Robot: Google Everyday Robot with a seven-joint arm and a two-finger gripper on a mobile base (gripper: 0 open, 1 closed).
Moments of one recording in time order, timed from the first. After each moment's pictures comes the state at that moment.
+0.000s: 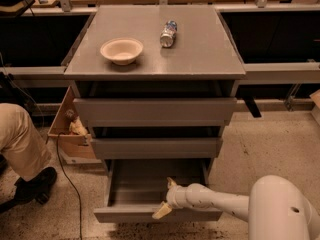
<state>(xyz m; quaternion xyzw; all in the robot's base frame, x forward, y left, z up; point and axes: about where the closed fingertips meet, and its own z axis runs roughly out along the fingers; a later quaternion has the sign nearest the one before) 0.586 -0.012 0.203 -0.51 0.77 0.18 0.34</state>
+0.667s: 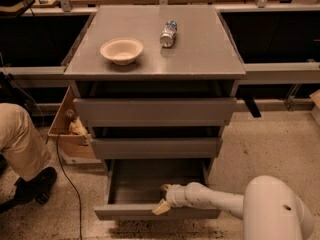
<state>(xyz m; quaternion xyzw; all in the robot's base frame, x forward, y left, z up) 0.598 -0.014 0.186 -0.51 0.77 0.18 0.34</state>
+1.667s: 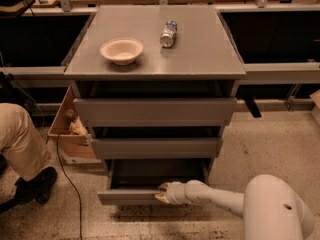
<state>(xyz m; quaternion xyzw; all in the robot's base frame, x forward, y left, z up) 0.609 -0.014 0.197 -0.51 0.77 0.17 0.35</state>
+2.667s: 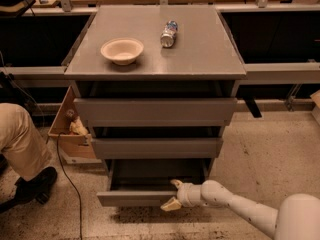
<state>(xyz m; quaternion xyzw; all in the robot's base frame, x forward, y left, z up) 0.584 -0.053 0.237 -0.50 0.76 0.21 0.36</state>
